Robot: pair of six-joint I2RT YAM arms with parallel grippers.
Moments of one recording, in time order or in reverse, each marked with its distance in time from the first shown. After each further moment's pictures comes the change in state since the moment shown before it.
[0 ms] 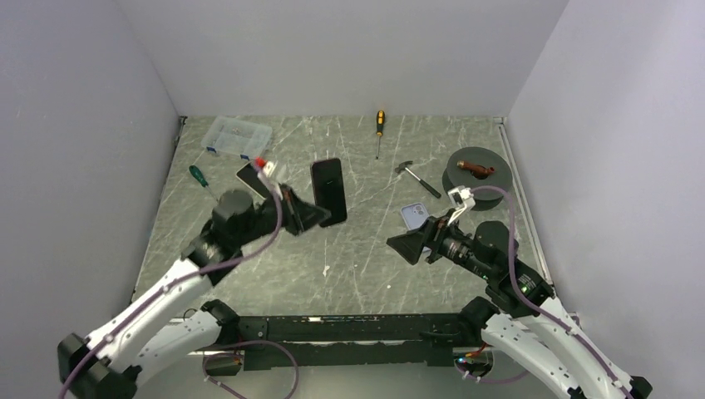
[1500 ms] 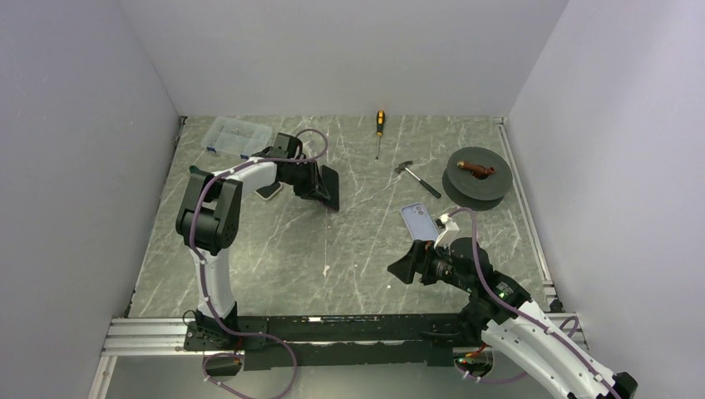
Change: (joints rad) left arm 0.369 1.233 0.715 -0.431 0.193 0.195; right arm 0.000 -0.076 -0.311 -0.108 0.058 0.050
